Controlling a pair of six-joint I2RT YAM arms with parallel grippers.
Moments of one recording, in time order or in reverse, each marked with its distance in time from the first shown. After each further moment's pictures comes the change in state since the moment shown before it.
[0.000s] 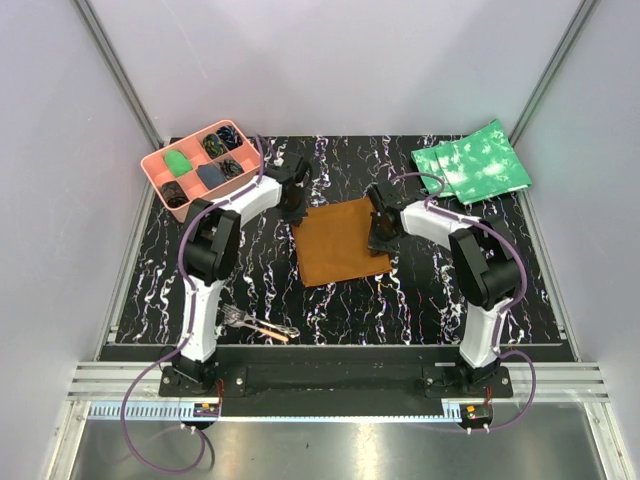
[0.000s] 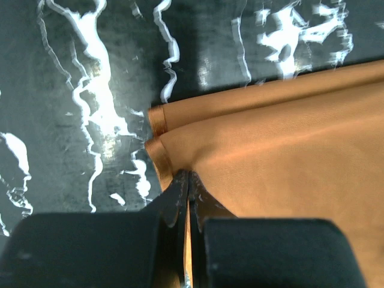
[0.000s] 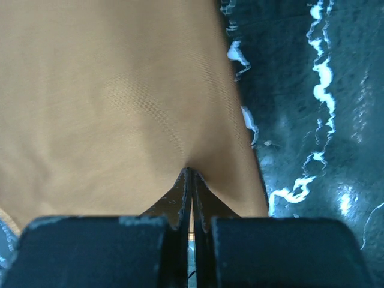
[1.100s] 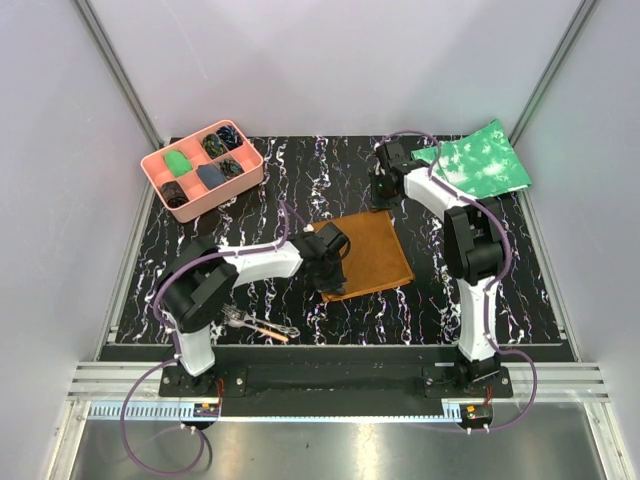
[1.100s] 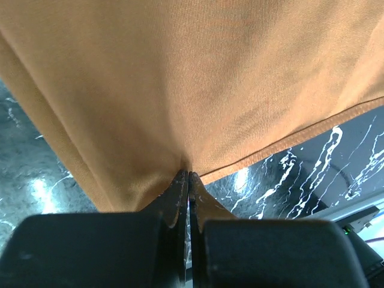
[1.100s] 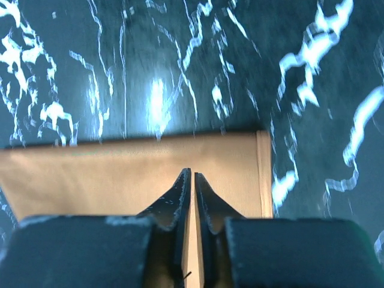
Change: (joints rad) left arm -0.421 -0.358 -0.594 0.274 0.146 -0.550; right arm -0.130 0.270 0.461 -0.026 -0.091 -0.334
